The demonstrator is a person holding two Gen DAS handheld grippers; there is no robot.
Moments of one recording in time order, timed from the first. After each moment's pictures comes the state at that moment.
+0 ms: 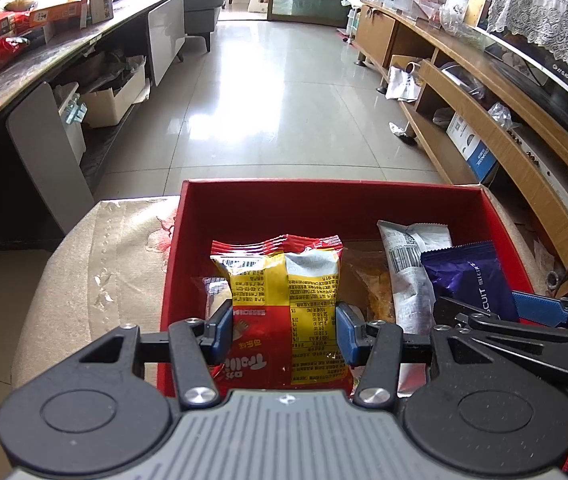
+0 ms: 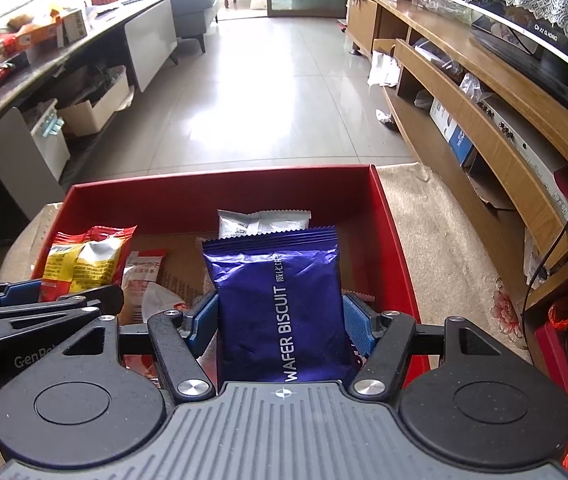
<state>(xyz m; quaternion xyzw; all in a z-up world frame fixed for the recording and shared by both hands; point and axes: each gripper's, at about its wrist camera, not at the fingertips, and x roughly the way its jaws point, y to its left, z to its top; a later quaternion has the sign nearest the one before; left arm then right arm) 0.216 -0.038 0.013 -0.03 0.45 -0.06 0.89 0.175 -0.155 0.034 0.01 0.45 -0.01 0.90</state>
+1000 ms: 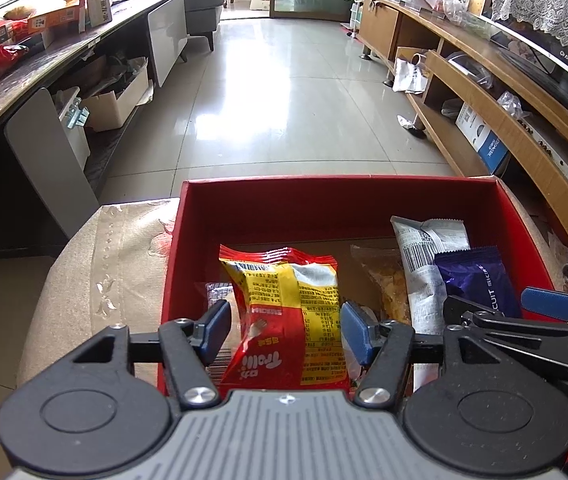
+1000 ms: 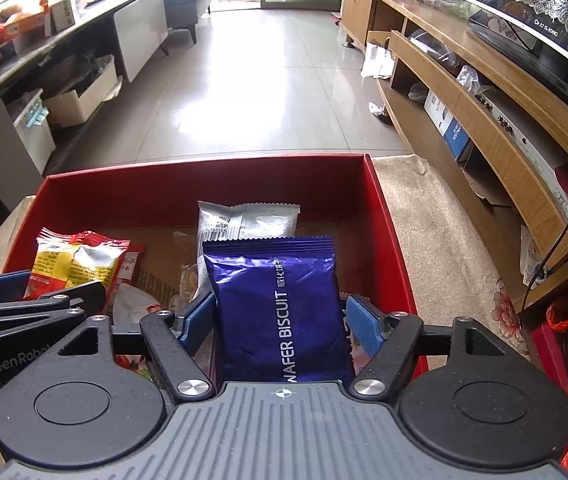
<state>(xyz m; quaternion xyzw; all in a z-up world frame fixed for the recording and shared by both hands) 0.224 -0.043 0.006 -0.01 0.45 -0.05 0.89 0.186 -0.156 0.022 0.00 0.45 -0.03 0.89</state>
